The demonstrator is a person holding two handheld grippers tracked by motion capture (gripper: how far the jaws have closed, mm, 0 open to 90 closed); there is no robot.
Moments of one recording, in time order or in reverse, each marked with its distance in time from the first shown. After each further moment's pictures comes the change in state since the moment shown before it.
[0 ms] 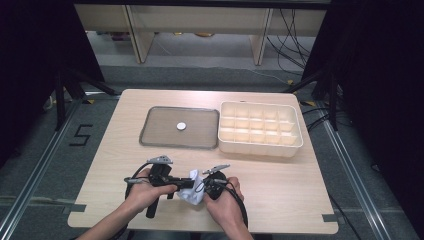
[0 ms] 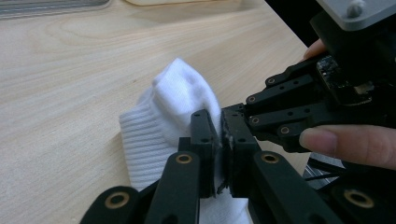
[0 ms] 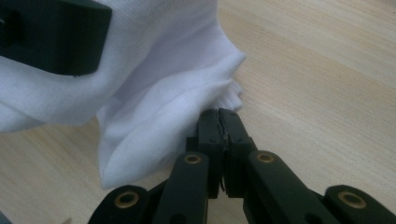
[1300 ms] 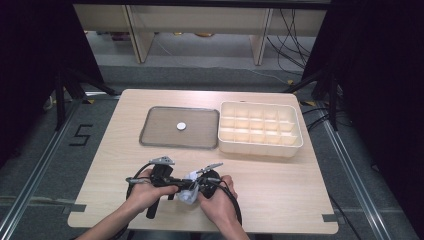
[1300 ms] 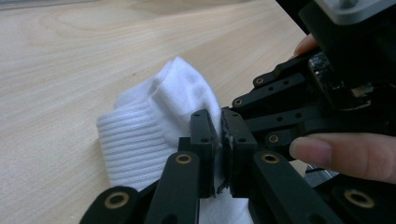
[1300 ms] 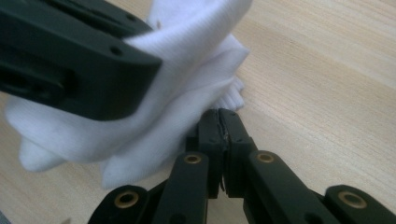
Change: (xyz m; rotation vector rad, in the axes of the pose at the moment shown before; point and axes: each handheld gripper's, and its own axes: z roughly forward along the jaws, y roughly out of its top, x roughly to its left) left arm -0.001 -0.002 0.005 0.028 0.013 0.001; right arm 0.011 0.009 0.010 0.012 0.029 -0.017
